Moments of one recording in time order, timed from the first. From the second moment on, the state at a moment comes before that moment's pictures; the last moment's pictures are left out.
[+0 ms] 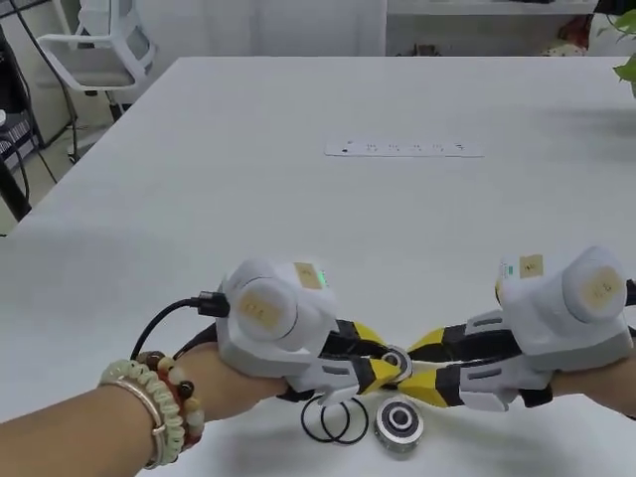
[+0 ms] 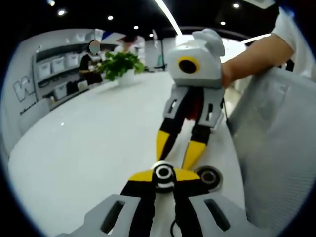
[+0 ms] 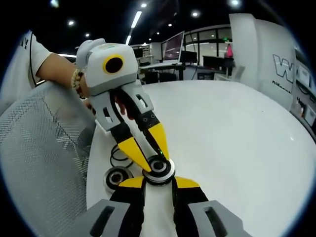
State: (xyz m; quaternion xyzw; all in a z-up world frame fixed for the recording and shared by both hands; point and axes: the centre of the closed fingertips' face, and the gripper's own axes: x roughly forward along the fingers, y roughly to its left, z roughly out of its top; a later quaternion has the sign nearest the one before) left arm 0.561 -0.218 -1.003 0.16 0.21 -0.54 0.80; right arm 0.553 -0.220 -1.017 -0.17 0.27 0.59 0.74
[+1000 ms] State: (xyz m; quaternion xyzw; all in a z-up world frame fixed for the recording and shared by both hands) left arm 0.565 -0.217 -1.003 0.16 0.20 -0.53 0.81; right arm 0.566 -0.230 -1.009 -0.01 0.38 0.51 0.77
